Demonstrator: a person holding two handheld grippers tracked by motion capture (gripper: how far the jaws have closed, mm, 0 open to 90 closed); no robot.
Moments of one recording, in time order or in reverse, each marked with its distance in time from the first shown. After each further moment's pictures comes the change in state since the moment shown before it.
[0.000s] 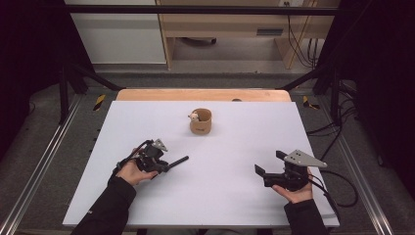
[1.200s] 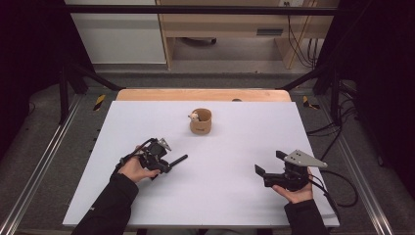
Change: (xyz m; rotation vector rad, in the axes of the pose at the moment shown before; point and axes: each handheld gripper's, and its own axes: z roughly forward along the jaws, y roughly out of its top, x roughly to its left) left arm 0.000 0.014 0.001 0.110 -0.008 0.050; right arm 0.001 0.000 -0.001 0.001 -0.001 0.000
